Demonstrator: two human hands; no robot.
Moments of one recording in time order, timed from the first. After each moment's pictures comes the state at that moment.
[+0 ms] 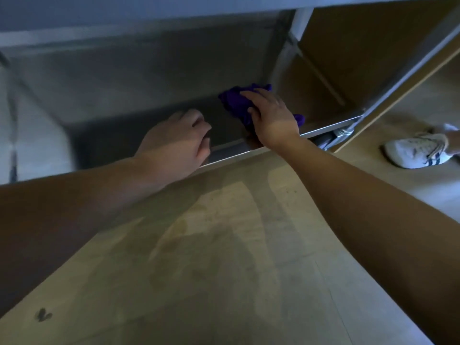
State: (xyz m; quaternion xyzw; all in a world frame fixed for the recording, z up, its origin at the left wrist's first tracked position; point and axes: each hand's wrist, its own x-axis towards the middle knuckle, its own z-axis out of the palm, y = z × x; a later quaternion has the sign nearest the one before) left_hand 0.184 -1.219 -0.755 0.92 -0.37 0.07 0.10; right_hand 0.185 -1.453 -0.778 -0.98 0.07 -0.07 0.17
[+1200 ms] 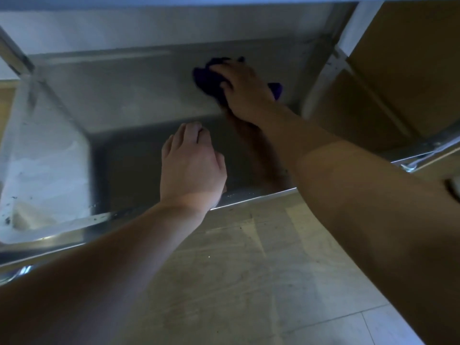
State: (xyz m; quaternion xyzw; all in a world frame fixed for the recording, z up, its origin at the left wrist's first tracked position) left_hand 0.195 -1.222 -0.790 0.97 -0.11 0.10 0.19; right_hand 0.335 -1.378 -0.788 -0.97 -0.10 -0.08 0.20
